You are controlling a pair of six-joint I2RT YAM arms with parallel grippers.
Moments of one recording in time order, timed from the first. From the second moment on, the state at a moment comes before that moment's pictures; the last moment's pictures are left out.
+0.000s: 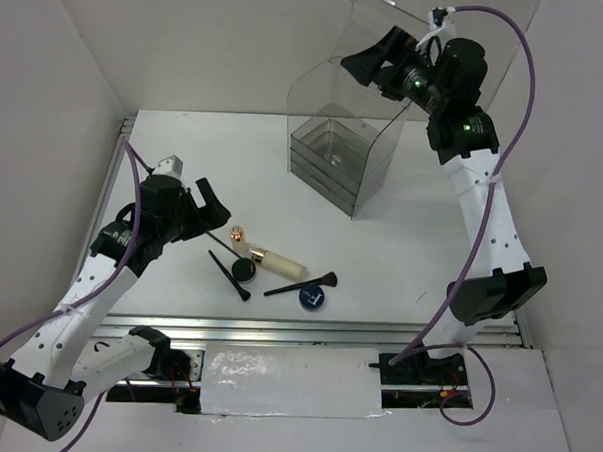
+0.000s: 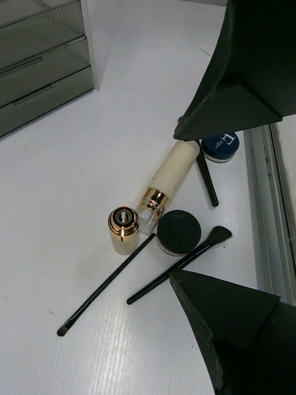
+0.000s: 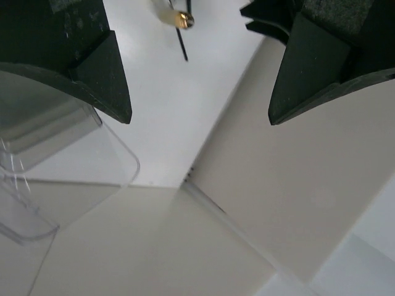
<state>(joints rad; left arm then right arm) -0.34 0.95 1.00 -0.67 -0.08 -0.68 0.20 1.64 2.01 -0.31 -0.42 0.66</state>
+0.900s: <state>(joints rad) -0.34 0.99 1.41 -1.26 -0.49 -0.88 1.01 1.78 1.63 -0.57 0.17 0.47</state>
